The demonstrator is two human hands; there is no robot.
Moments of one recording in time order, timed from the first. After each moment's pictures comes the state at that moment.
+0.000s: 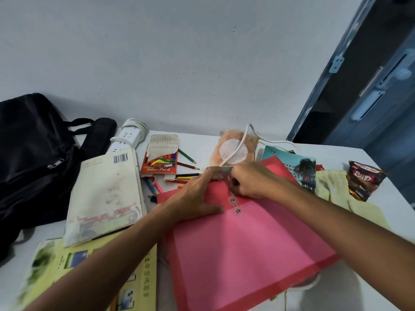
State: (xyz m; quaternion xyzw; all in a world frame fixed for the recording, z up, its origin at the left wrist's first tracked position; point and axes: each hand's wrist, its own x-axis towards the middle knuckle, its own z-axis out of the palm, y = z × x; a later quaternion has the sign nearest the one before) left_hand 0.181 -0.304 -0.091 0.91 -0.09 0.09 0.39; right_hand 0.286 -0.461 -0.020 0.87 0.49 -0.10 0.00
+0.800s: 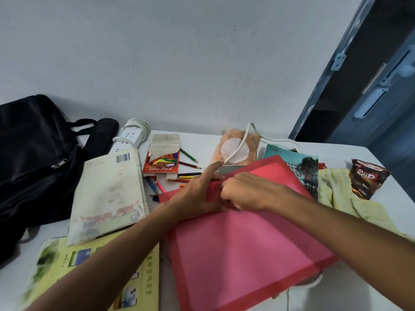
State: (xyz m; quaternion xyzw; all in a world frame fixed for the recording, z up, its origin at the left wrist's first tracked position) left_hand 0.182 -0.303 -0.096 0.91 -0.09 0.10 0.39; right_hand 0.257 -0.457 -0.016 0.77 0.62 -0.11 0.11
